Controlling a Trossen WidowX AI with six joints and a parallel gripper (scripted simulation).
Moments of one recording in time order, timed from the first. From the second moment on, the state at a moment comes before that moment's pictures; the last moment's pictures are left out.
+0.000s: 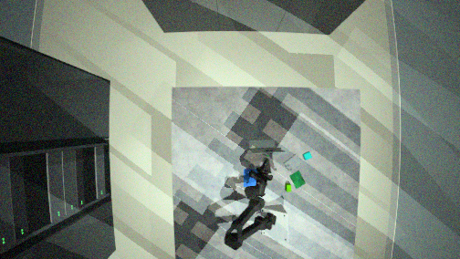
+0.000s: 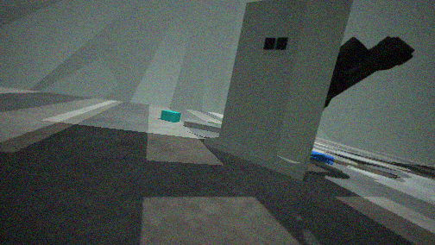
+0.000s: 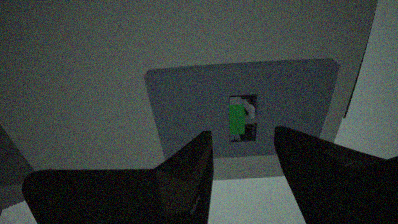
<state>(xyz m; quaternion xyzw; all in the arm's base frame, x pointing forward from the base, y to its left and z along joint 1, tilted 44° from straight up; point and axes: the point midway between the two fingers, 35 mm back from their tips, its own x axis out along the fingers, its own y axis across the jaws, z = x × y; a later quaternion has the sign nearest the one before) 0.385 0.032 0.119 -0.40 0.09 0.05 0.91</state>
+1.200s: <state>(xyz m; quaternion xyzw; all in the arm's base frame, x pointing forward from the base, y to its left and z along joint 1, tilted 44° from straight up) 0.408 0.037 0.118 -0.41 0.09 0.05 0.91</state>
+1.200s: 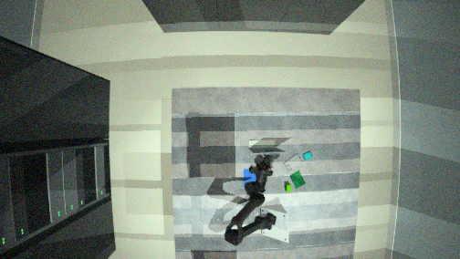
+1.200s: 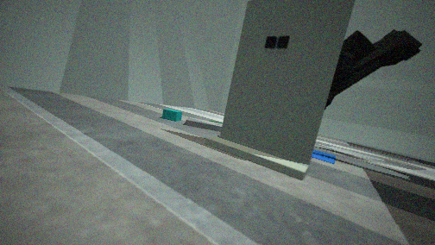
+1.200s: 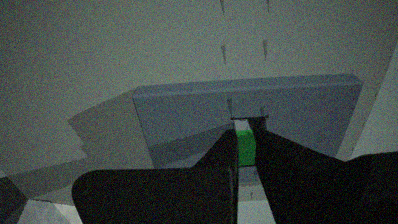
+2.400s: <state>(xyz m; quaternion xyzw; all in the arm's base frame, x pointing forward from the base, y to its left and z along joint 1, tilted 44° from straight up) 0.392 0.033 0.118 -0.40 0.09 0.05 0.91</state>
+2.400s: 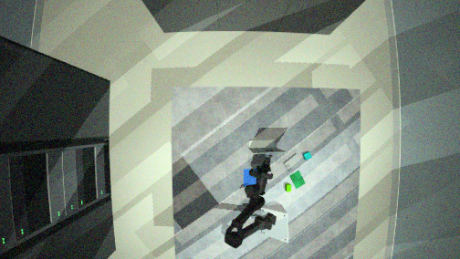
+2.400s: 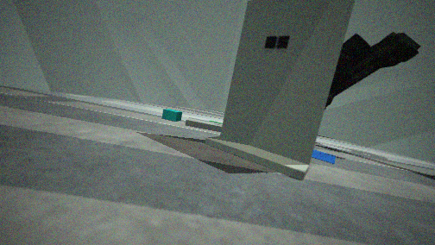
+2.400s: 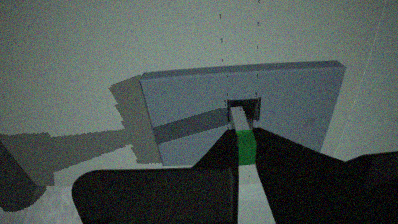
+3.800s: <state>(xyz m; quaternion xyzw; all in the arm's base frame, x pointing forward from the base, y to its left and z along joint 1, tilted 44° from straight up) 0.367 0.026 0.118 -0.40 0.09 0.05 0.91</state>
